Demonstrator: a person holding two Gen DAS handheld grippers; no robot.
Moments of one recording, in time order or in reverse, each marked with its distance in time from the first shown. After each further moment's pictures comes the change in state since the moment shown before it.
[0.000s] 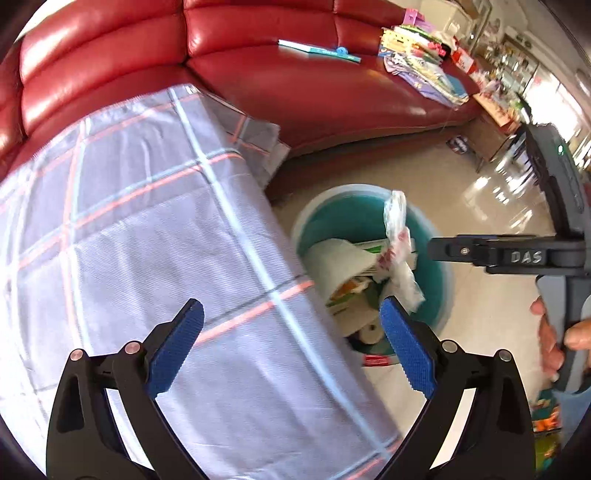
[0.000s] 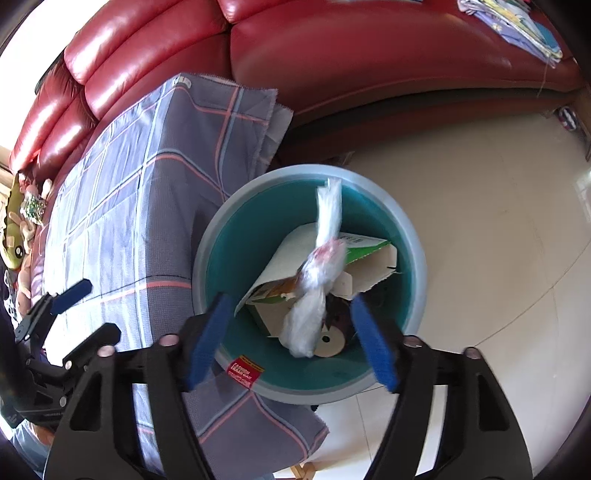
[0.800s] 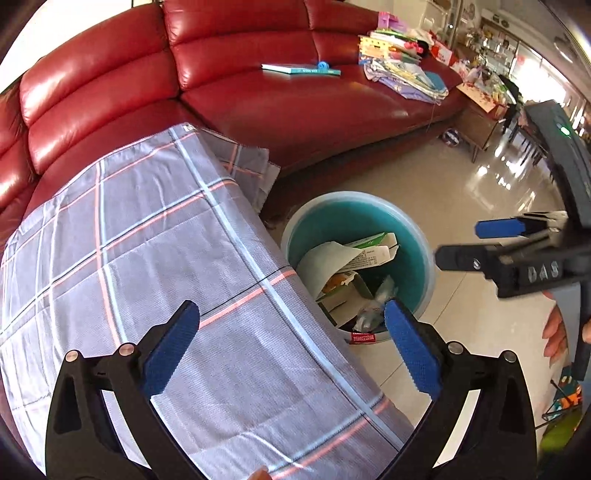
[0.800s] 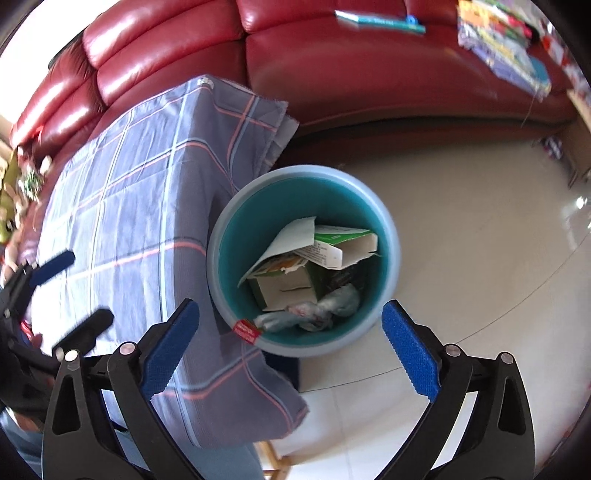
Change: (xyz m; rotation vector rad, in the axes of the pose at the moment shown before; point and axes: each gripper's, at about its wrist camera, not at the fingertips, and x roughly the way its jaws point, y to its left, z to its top) left arm -0.059 -0.022 -0.016 0.084 -0.061 0.022; right arm -0.063 0.036 -0.043 -0.107 -0.065 -0.111
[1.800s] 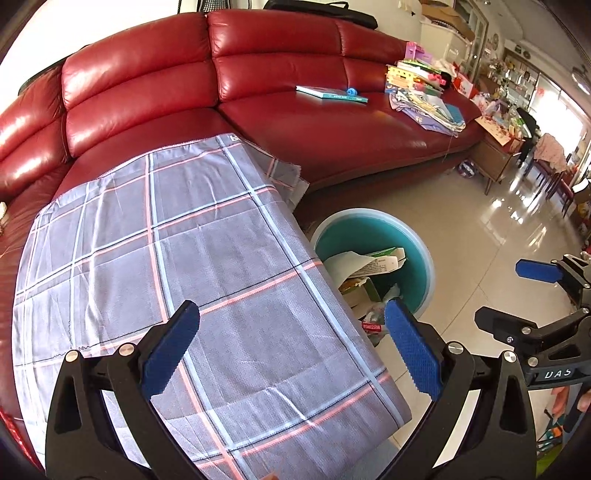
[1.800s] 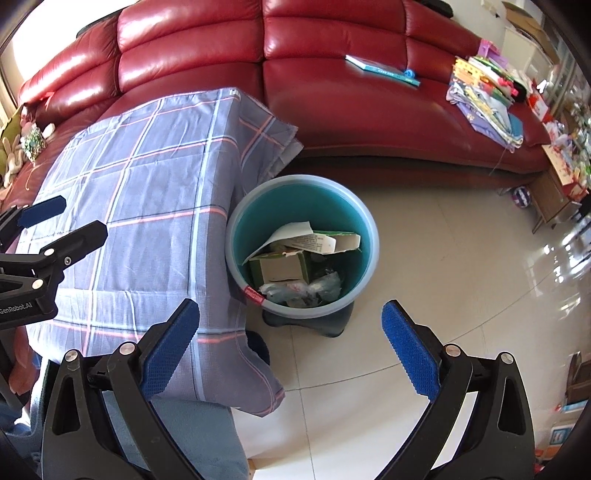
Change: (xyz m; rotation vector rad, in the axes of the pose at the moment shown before) left arm -0.060 0.021 -0.029 -0.098 -0.077 0.057; right arm -0.062 0.056 -0.067 -0.117 -0.127 -0.145
